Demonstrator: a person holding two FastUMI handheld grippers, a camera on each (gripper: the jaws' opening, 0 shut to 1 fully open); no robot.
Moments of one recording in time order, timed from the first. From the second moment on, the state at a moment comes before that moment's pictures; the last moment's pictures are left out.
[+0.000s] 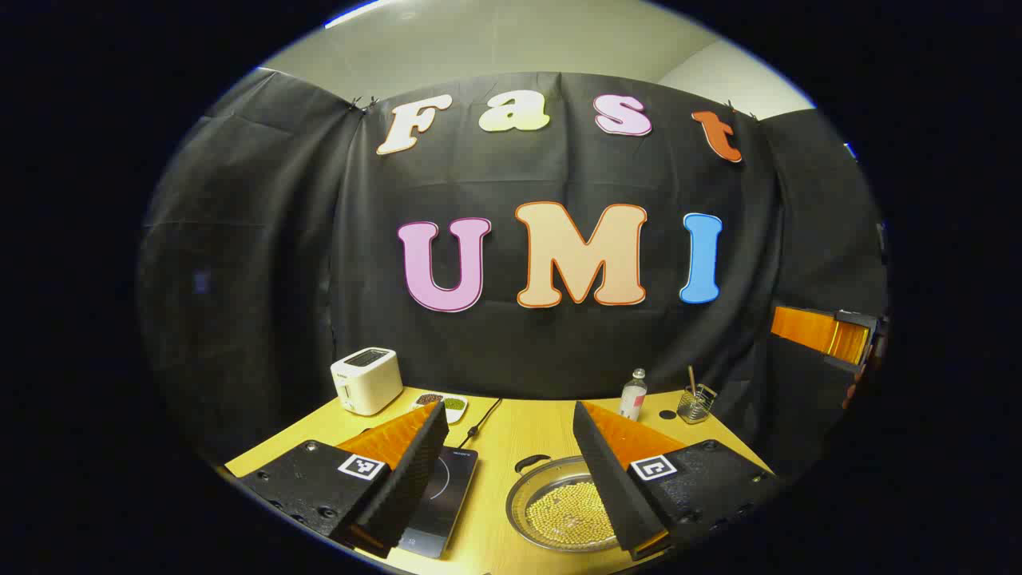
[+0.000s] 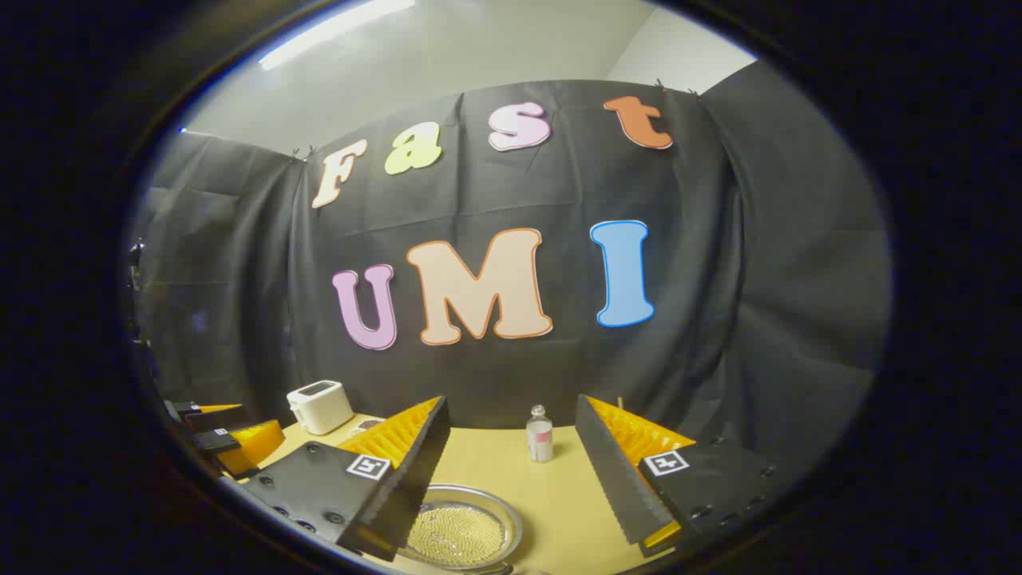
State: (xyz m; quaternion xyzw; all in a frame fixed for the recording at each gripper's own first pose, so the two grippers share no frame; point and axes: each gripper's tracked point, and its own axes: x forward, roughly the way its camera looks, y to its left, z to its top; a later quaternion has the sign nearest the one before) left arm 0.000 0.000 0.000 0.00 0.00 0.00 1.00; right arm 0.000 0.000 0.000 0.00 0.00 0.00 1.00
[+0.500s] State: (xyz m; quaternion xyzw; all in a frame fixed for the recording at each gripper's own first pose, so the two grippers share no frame) left arm 0.000 0.010 -0.004 -0.02 0.00 -0.01 1.00; right arm -0.008 0.006 0.001 0.02 0.00 -0.02 1.00
